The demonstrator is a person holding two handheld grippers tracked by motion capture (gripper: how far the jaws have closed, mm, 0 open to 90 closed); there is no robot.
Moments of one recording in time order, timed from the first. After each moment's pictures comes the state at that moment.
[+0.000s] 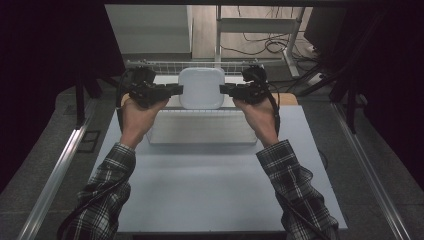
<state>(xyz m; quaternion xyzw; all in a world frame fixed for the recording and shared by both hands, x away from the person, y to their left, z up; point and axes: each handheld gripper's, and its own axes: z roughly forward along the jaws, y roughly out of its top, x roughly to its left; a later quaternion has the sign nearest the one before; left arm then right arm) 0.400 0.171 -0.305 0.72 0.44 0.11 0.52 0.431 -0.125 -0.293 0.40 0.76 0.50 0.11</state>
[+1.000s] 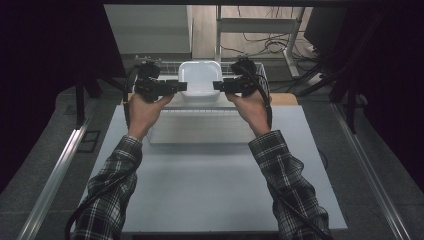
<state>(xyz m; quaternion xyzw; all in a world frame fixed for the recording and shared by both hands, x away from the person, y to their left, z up) 0.431 0.168 -0.314 0.72 0.47 0.11 0.50 0.456 -0.103 -0.292 0.40 0.78 0.45 0.14</state>
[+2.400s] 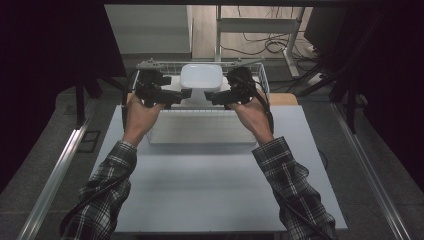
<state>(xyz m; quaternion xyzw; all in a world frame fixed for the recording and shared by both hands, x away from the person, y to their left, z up) 0.411 0.162 -0.315 0.75 0.39 0.18 0.51 0.438 -0.097 -0.300 0.33 0.81 0.46 0.18</state>
